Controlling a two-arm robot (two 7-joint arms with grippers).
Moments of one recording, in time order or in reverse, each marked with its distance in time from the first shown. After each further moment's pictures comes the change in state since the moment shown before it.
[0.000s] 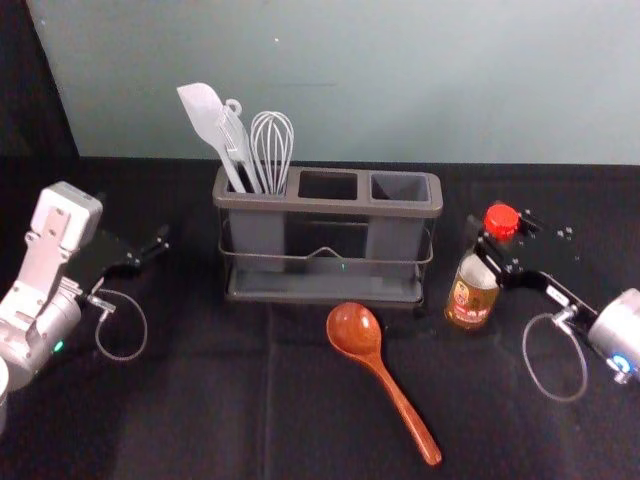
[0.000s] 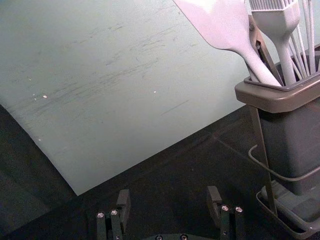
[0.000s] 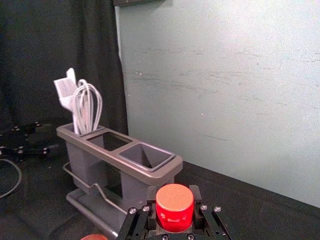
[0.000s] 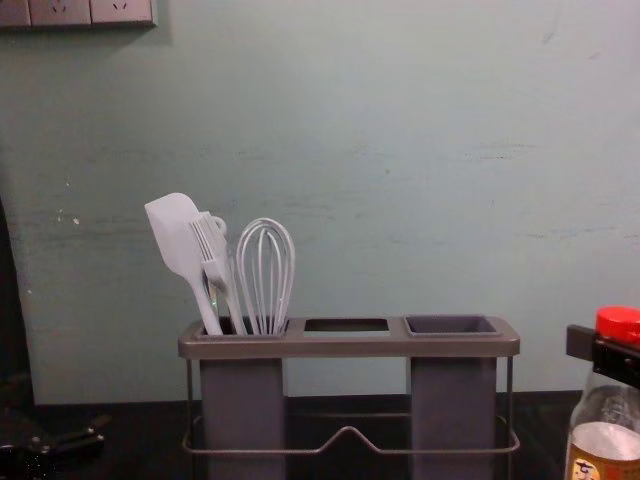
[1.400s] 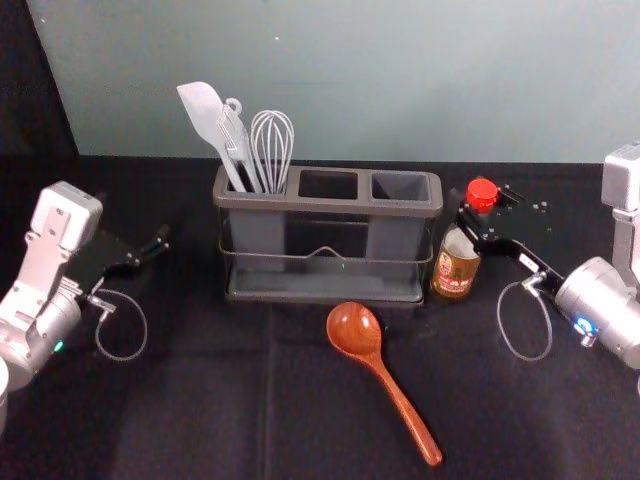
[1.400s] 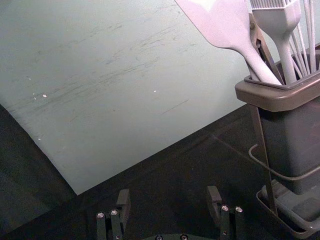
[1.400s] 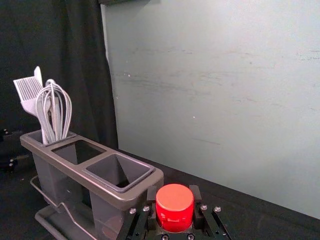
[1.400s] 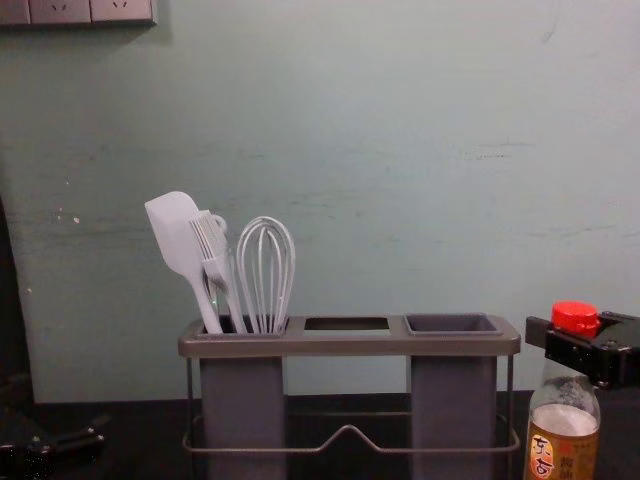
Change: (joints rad) left arm 0.000 0.000 0.000 0.000 0.000 0.000 0.000; right arm 0.168 -0.099 -0.046 0.208 -0.049 -0.035 0.011
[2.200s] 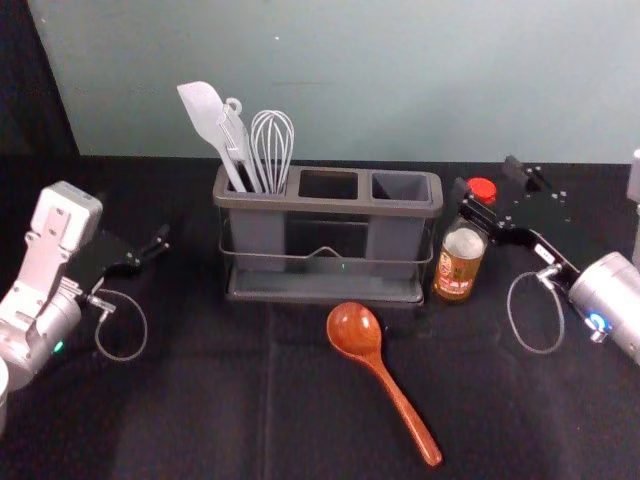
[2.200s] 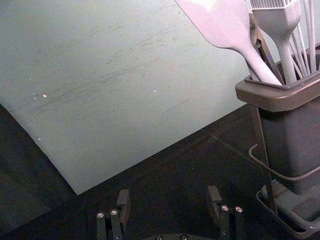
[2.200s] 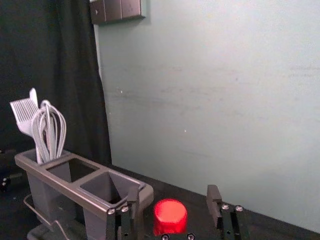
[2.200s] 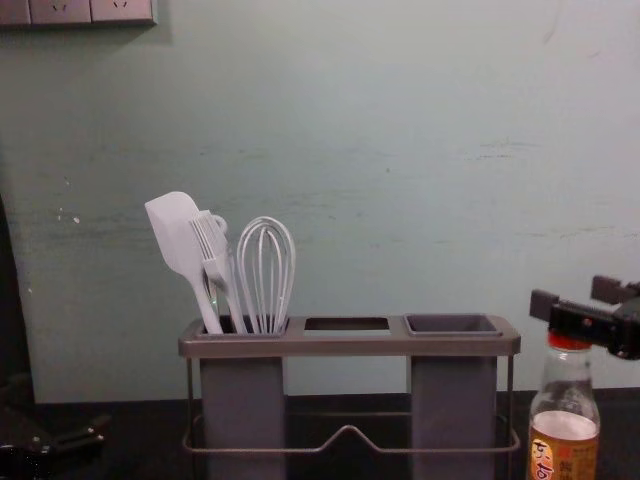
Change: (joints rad) left arm 0.000 0.000 0.000 0.000 0.000 0.000 0.000; right arm -0.030 -0.009 0.041 -0.036 0.014 -0.032 -0.016
